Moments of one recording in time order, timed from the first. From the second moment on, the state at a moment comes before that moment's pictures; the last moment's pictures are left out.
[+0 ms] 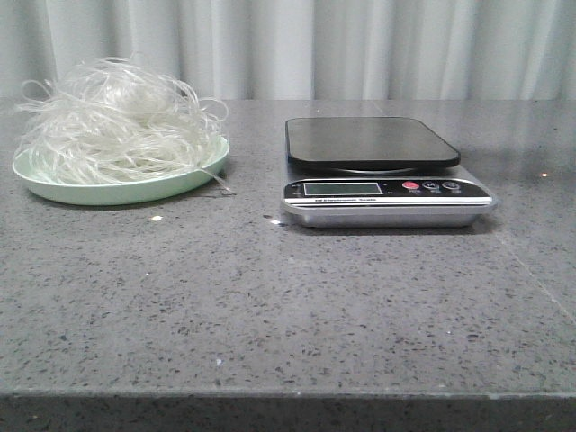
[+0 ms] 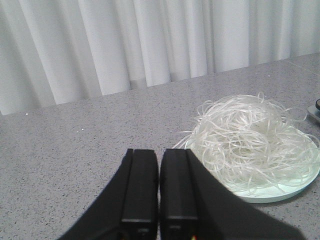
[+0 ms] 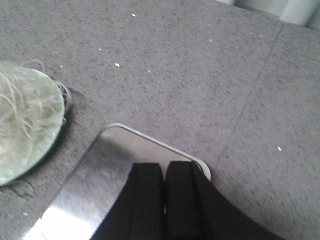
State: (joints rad) left arm -0.16 0.34 -0.40 0.00 0.23 0.16; right arm 0.27 1.43 -1.38 0.29 0.67 -0.26
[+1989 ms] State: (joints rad) left arm -0.16 0.34 -0.40 -0.01 0.23 0.16; right arm 0.01 0.34 -0.35 0.27 0.20 -0.26
